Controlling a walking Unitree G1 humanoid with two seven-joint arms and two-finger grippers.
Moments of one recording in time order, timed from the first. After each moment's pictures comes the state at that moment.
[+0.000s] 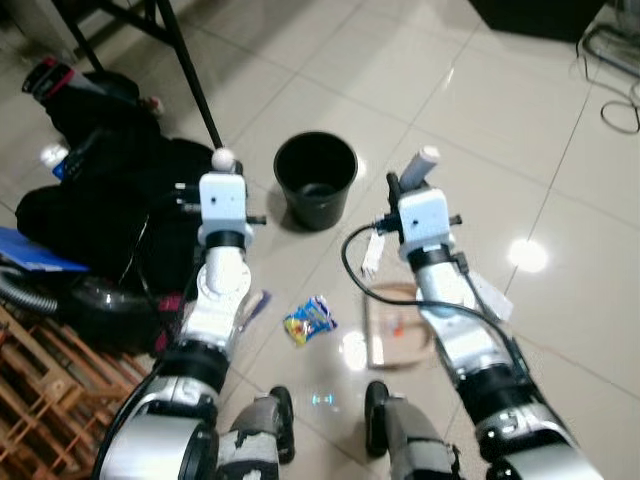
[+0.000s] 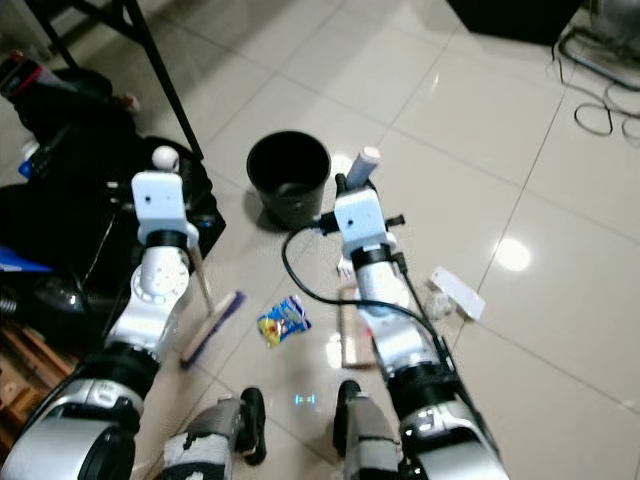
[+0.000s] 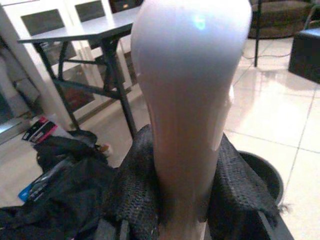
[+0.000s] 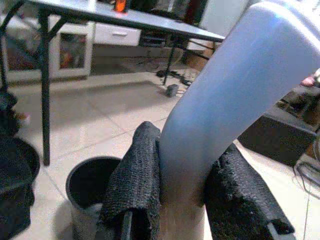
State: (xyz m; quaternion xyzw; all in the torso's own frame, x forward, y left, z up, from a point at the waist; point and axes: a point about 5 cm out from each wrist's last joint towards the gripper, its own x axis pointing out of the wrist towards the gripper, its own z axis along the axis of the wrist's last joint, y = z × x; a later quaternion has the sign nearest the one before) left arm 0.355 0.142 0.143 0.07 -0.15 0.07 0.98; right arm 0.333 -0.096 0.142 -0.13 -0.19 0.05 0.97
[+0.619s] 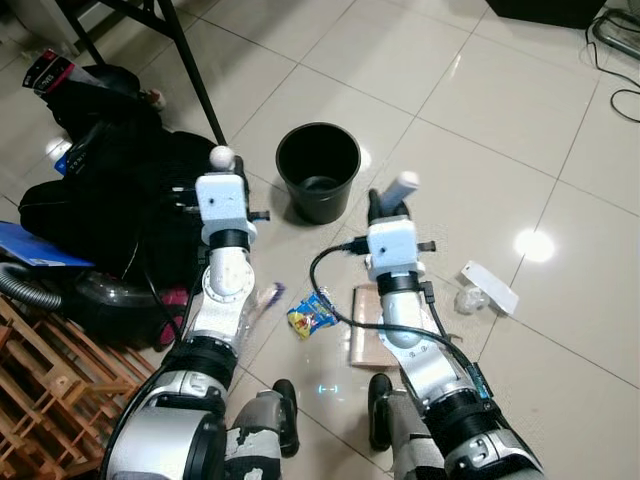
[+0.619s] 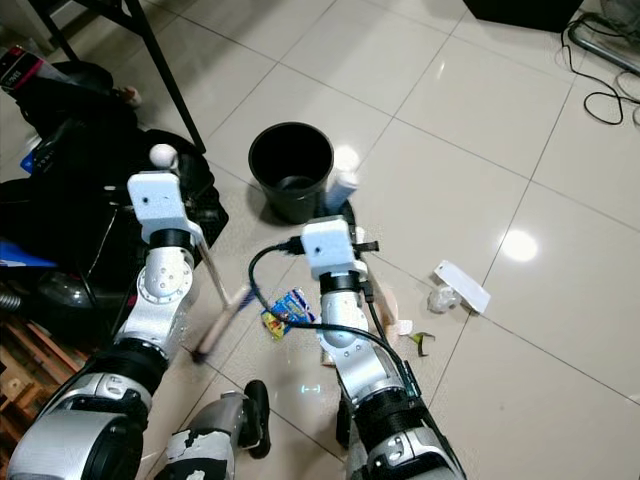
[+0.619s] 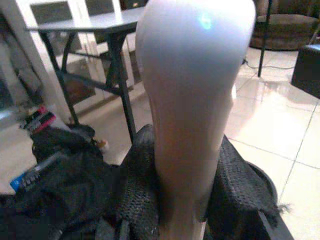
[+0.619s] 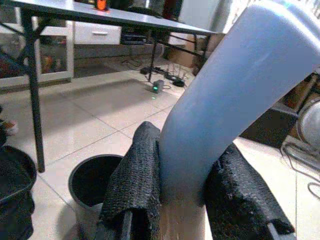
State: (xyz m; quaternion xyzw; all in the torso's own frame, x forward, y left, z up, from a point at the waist) left arm 0.356 0.136 0.142 0.00 -0.16 0.09 0.98; right arm 0.311 -0.062 0.125 -0.10 -0.20 0.00 0.97
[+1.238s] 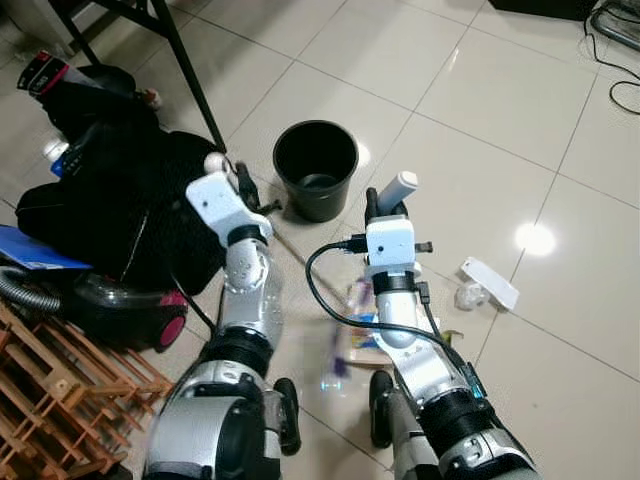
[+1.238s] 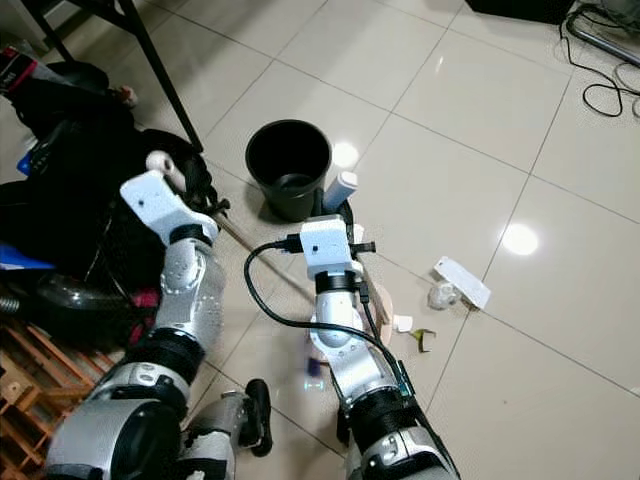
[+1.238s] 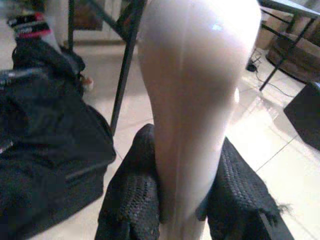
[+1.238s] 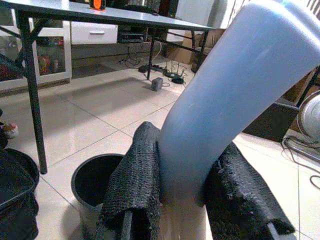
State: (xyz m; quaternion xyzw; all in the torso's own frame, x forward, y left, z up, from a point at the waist) left arm 0.362 0.117 0.140 -0.22 -0.10 0.13 0.96; right arm 0.309 -0.053 0.125 -0.09 -0.20 0.00 0.98
